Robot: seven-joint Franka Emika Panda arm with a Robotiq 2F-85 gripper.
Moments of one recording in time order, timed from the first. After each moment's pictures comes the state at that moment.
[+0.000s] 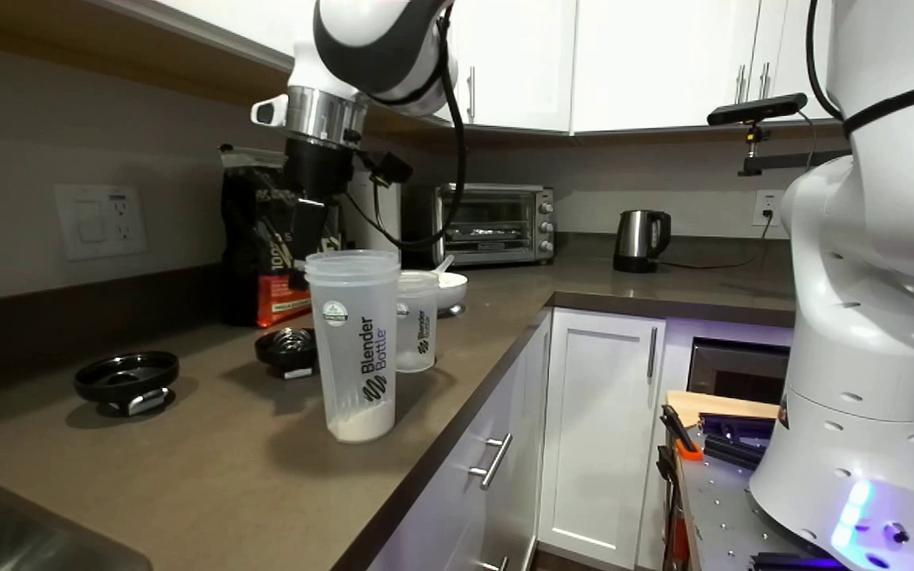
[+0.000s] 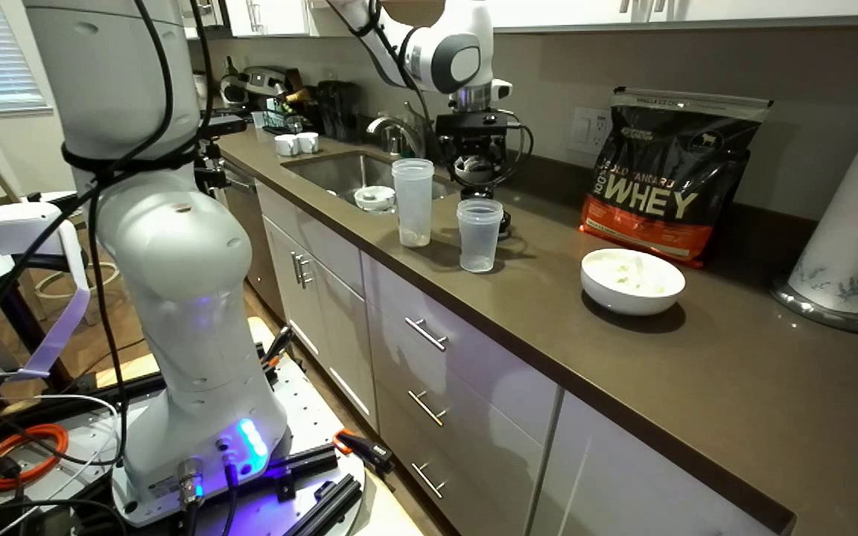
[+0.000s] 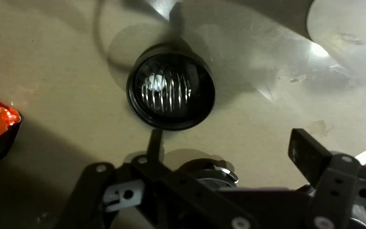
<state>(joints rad) 0.14 0.10 0.04 -2.08 0.08 2.42 -0.56</state>
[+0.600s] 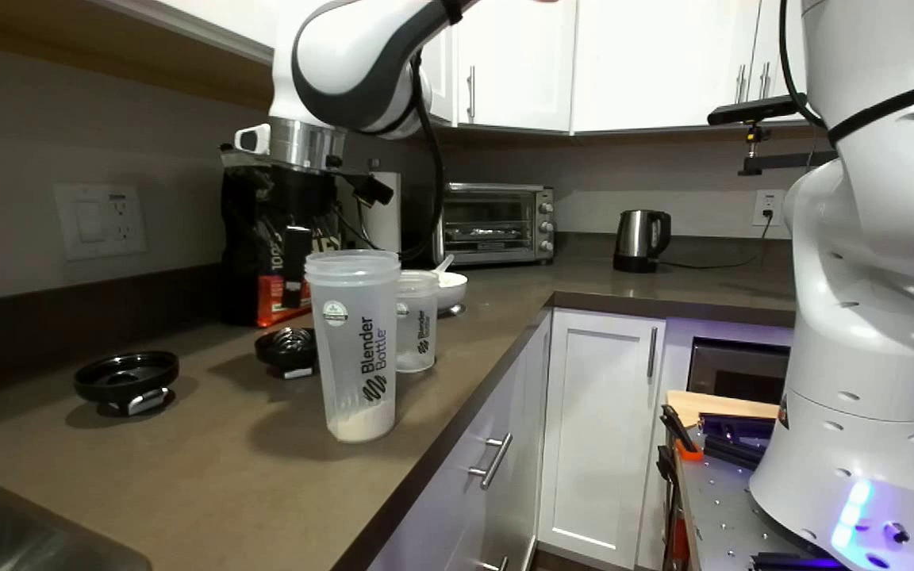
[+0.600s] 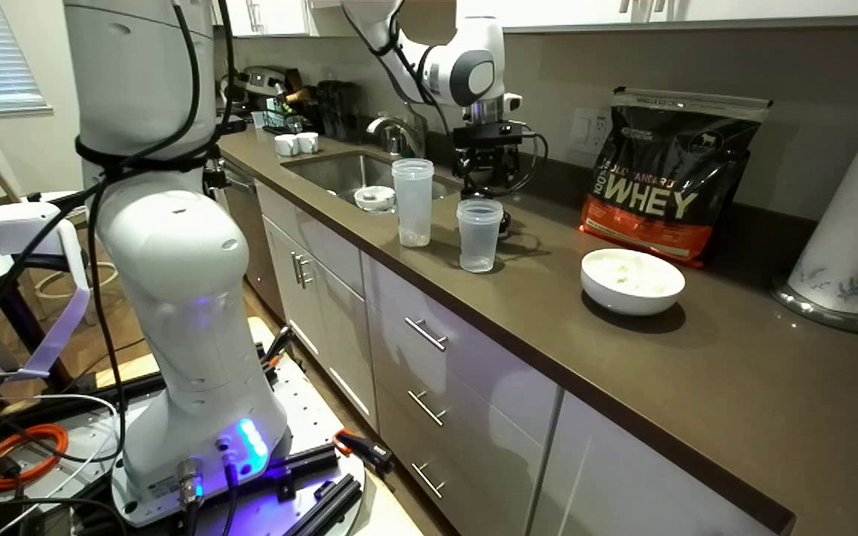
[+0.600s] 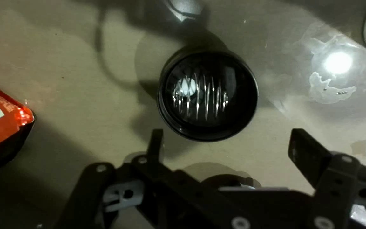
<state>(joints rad) 0.11 0.22 0.06 -1.98 -0.02 2.42 -0.56</state>
